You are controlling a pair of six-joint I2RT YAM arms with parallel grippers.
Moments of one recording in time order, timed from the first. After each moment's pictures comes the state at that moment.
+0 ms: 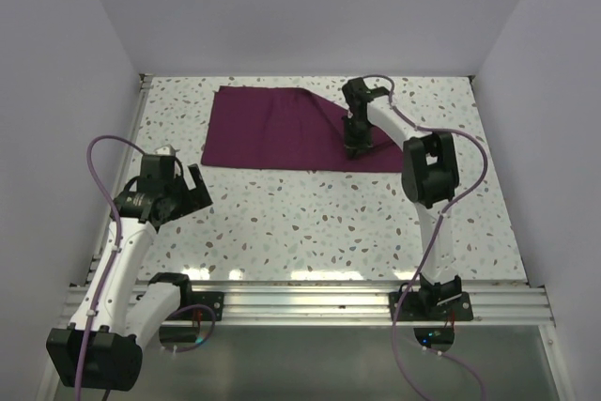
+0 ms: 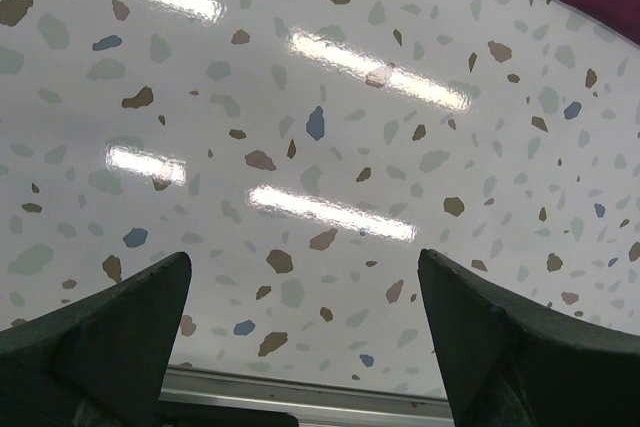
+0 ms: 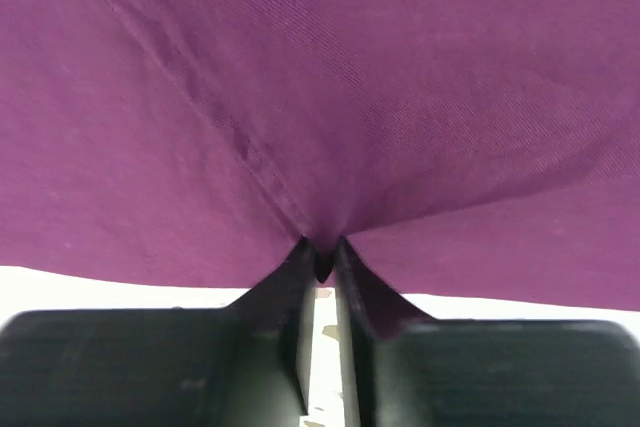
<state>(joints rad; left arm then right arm) -0.06 0.89 0.81 -0.88 -0.05 -0.46 0.34 2.27 1.94 -0.98 0.03 0.35</state>
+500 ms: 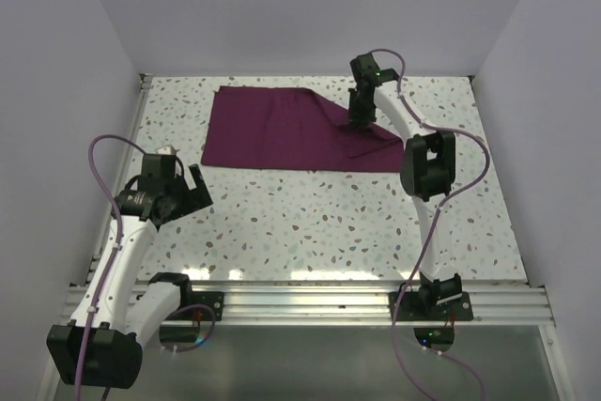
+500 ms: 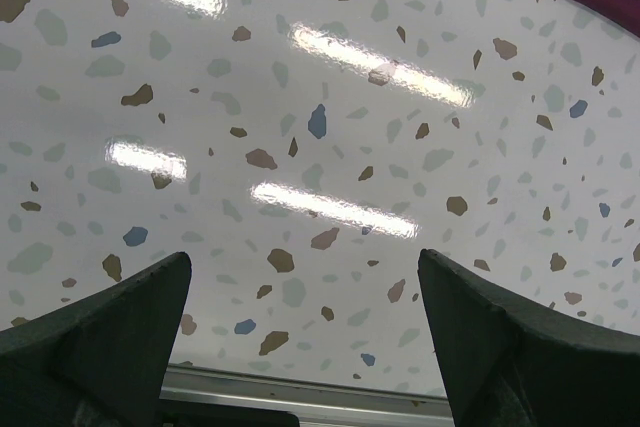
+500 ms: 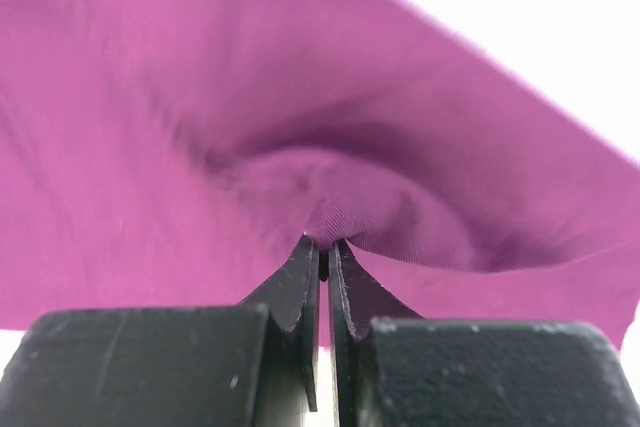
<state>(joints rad) -0.06 0.90 0.81 -0.88 -0.05 -0.46 0.30 2.36 2.19 -0.98 0.07 0.38</state>
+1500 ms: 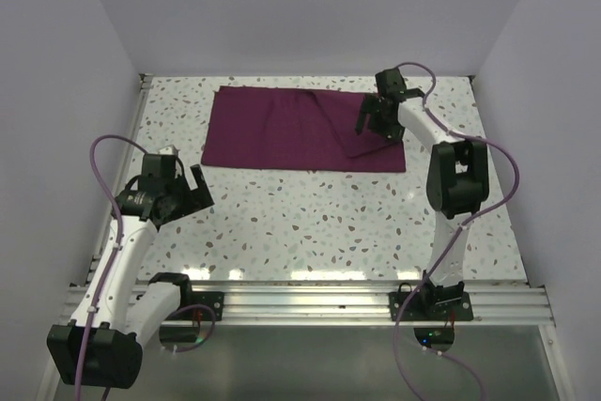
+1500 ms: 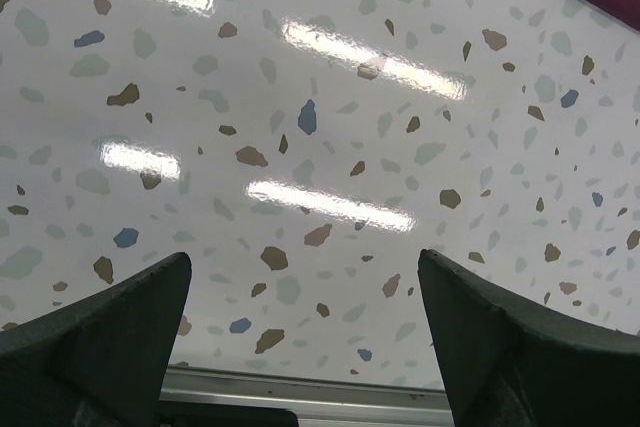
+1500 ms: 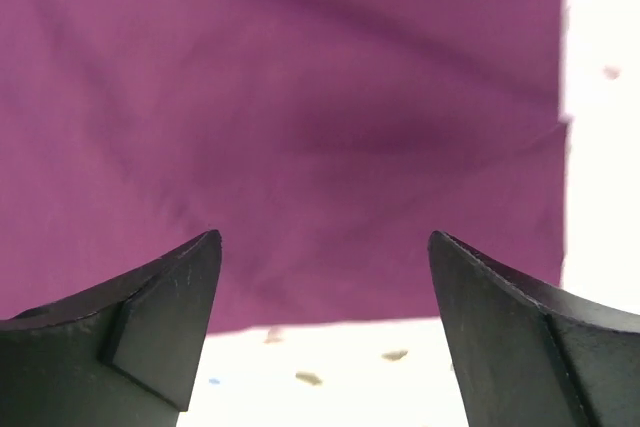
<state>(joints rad) -0.06 0.90 0.80 -0.88 -0.02 -0.45 0.20 2.09 1.73 -0.70 0.10 0.48</state>
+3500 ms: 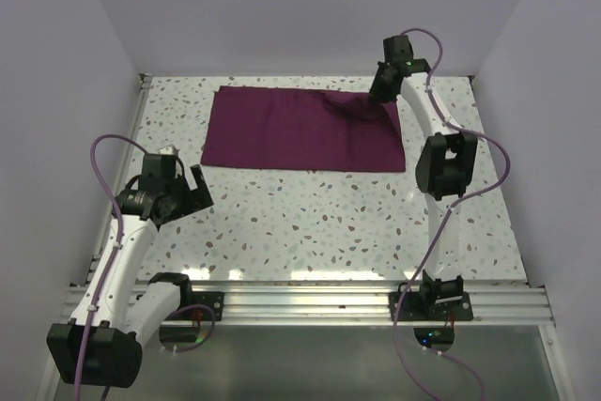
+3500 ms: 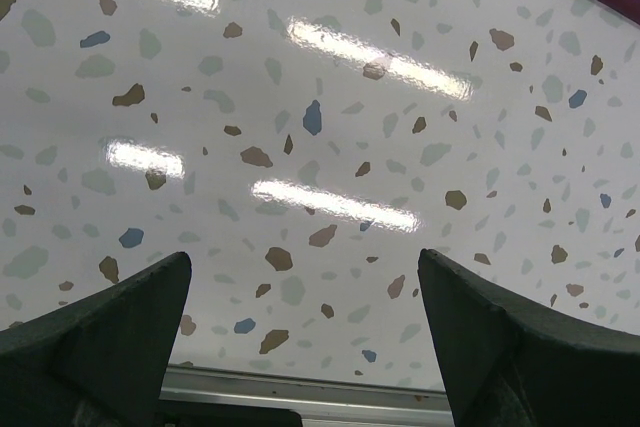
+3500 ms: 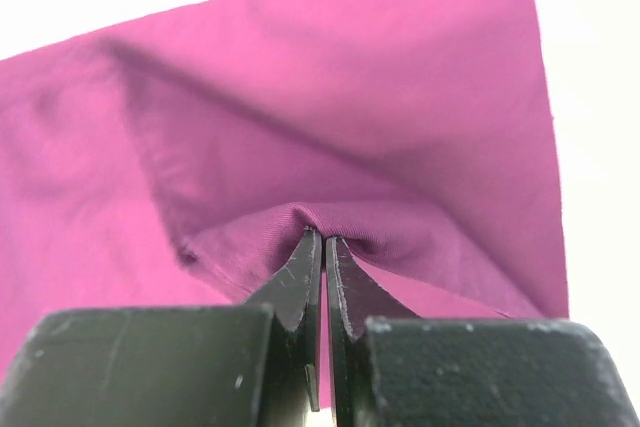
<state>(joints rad) -0.06 0.91 0.80 -0.88 -0.03 -0.44 0.17 2.30 2.23 -0.83 0.05 0.49</state>
